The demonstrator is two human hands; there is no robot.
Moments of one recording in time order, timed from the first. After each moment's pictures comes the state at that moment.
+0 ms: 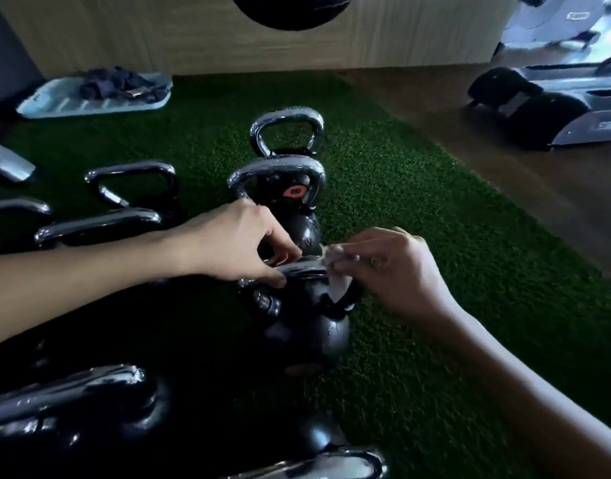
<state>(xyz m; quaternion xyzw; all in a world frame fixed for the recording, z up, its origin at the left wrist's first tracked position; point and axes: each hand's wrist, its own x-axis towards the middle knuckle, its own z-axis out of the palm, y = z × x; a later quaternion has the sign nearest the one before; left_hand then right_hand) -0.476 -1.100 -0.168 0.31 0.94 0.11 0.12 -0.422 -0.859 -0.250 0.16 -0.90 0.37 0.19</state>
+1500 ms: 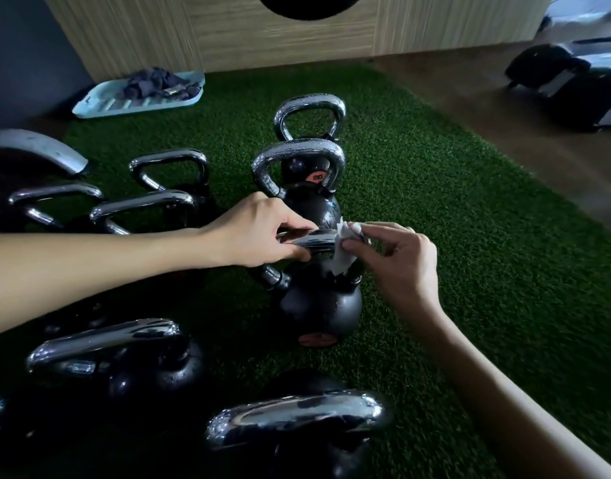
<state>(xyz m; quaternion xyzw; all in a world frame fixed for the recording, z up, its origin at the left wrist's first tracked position) -0.457 -1.104 -0.198 0.31 0.93 0.17 0.03 -0.401 -0.883 -0.279 0.01 -0.81 0.53 0.23</state>
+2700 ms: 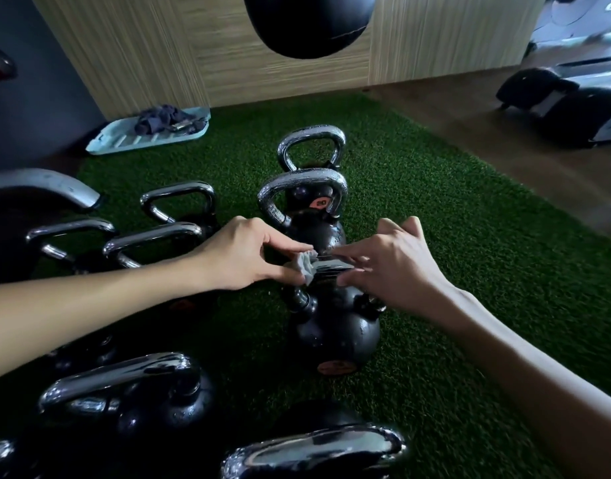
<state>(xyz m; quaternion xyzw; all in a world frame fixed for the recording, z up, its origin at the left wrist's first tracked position) -0.448 -1.122 -0.171 0.28 0.93 0.22 0.07 -0.423 -0.880 -0.231 0.18 -0.96 0.16 0.14</state>
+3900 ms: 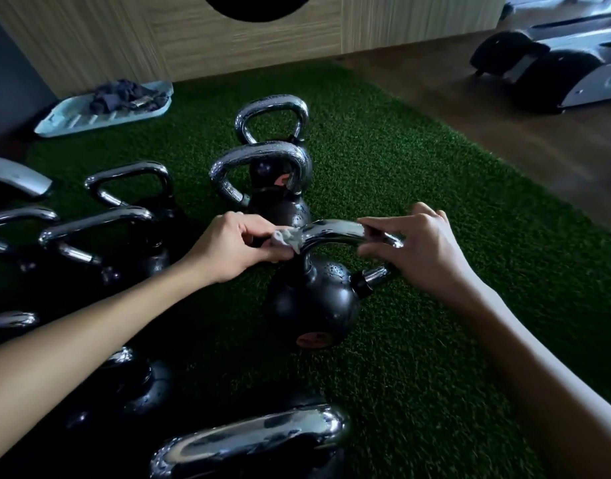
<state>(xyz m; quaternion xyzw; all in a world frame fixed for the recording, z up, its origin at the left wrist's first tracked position) -0.476 -1.084 -0.249 0.30 0.88 0.38 0.01 -0.407 -0.793 -0.268 0.08 -0.91 0.35 0.21</state>
